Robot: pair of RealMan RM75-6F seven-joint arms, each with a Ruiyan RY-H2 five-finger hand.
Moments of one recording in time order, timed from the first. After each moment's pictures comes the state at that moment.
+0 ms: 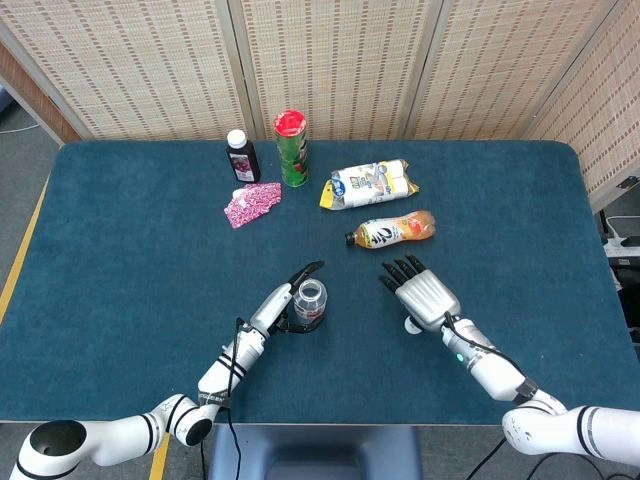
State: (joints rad) left arm -0.79 -1.93 -0.22 -1.11 1.43 0.97 -0.75; right arm 0.76 -1.26 0.02 -1.70 -1.12 0.92 -0.63
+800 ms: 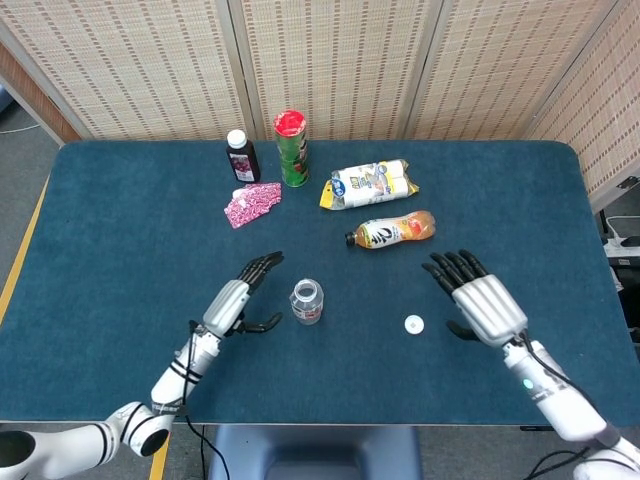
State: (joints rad) left arm -0.67 -1.72 -0.13 -1.23 1.53 1.20 -0.54; right arm 0.52 -0.97 -0.03 -1.91 -1.39 1.18 -0.28
